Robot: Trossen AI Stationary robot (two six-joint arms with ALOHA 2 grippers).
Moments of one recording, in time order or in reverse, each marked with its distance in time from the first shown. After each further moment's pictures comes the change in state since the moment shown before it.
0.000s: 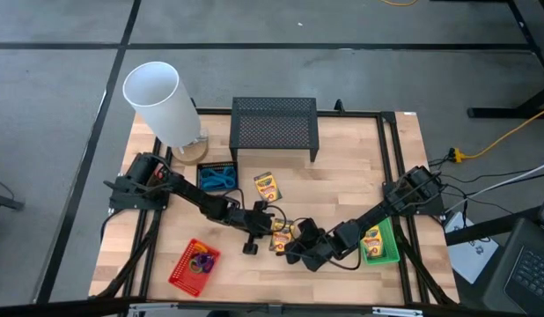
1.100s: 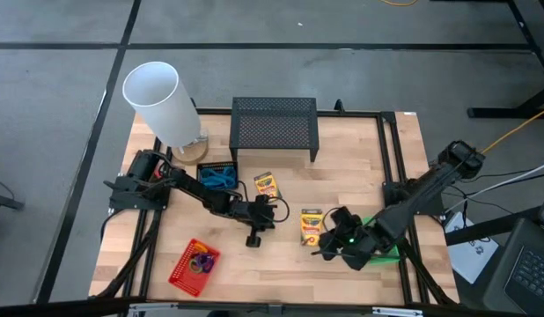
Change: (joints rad) left arm 0.061 -0.002 0.005 -0.036 0.049 0.008; right arm 0.167 -0.506 -0.003 -0.605 0.033 0.060
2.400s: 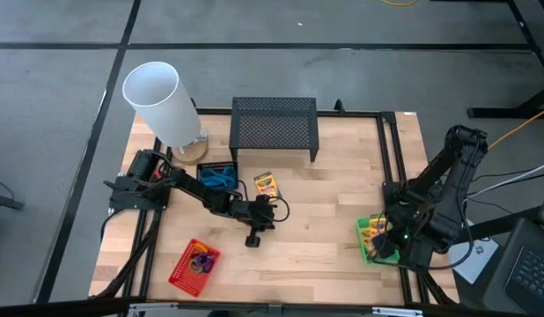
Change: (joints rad) left arm 0.001 0.000 -0.002 0.000 0.023 0.019; right arm 0.370 -0.230 0.002 -0.684 -0.408 0.558
